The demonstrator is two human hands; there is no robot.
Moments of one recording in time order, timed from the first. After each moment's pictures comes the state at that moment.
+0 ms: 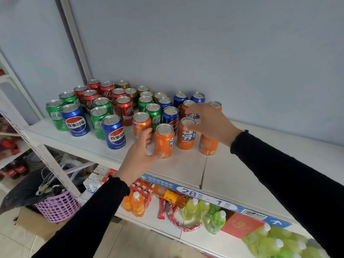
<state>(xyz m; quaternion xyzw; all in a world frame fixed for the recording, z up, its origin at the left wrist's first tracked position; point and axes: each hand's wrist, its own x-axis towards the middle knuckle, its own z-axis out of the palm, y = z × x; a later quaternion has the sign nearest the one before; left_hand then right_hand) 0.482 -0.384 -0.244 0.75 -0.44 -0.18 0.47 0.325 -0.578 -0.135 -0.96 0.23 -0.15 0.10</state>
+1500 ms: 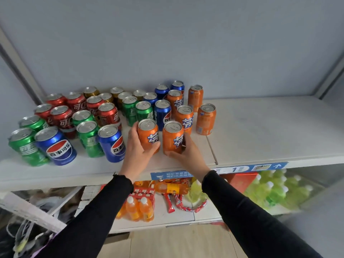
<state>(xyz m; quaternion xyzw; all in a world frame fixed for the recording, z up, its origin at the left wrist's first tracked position) 0.556 -0.389 -0.265 0.66 -0.52 -0.18 0.51 0.377 -0.450 -0.278 -0.70 0.42 -0.37 0.45</state>
